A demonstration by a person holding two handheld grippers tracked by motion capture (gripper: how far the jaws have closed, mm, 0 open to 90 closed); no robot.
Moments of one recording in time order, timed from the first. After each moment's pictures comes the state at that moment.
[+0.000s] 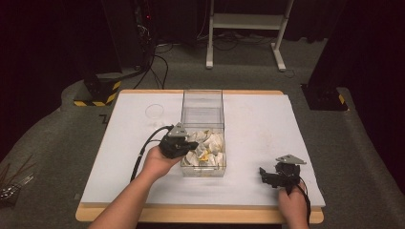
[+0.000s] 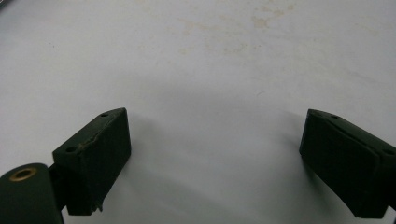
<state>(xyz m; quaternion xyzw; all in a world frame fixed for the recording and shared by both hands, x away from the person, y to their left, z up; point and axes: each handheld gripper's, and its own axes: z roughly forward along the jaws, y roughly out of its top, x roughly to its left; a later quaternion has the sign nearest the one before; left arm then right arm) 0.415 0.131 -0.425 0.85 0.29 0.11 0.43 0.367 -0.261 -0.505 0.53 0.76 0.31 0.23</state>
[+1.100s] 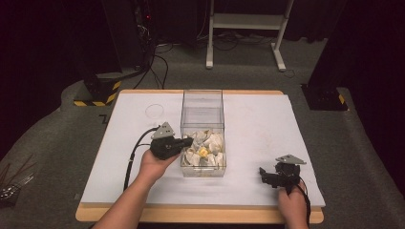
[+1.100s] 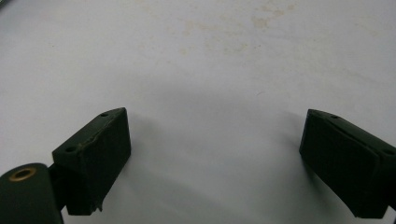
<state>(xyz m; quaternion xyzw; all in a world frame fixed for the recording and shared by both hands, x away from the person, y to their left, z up) 0.403 0.156 -0.424 0.79 0.31 0.12 0.52 0.367 -0.261 -0.505 0.53 0.76 0.31 0.23</state>
